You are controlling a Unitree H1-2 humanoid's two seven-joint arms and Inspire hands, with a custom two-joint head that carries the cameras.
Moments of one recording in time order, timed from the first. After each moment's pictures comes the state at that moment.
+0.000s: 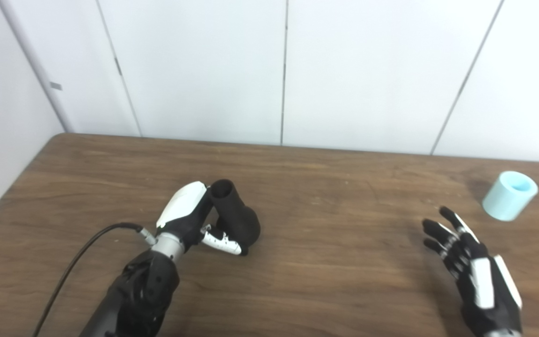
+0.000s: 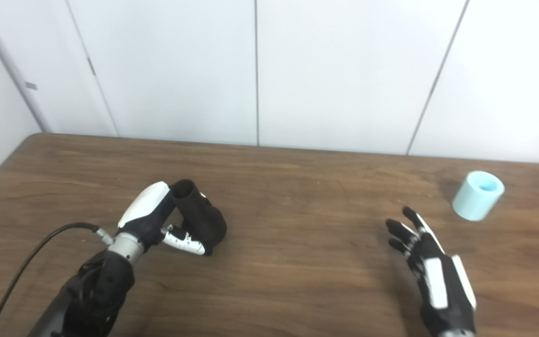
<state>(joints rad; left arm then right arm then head) -0.22 0.33 -0.28 -0.33 0.67 0.45 -0.25 0.08 -0.13 -0.10 -0.27 0.14 0.09 0.12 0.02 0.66</state>
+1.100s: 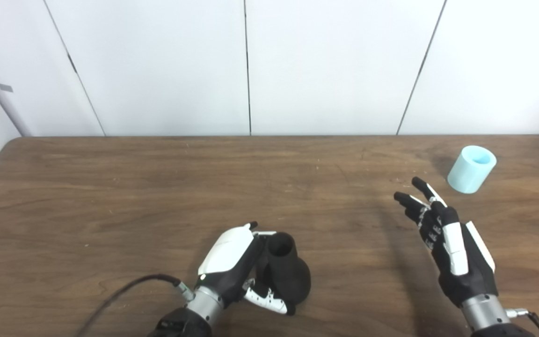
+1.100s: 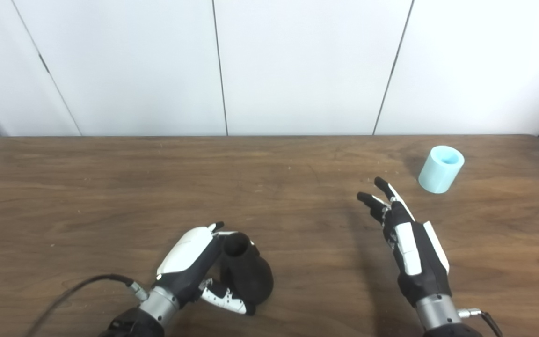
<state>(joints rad) -0.06 0.19 -0.47 -0.38 0.78 0.32 -0.27 0.09 -0.13 -0.11 -0.41 0.11 0.24 0.11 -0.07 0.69</state>
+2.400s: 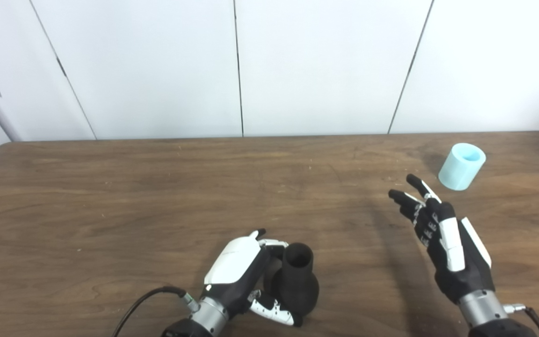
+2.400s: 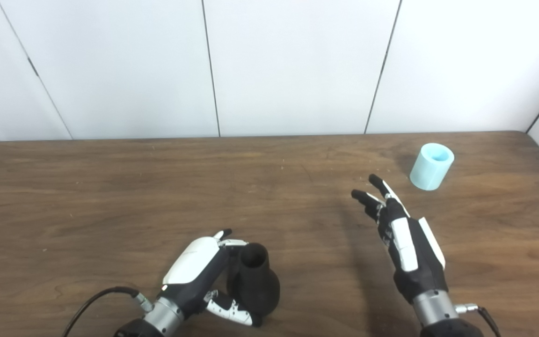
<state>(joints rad) -0.05 0.17 -0.49 -0.34 0.79 0.26 -0.28 0.08 -0.14 -0.13 -0.49 0.13 0.33 0.11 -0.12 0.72</state>
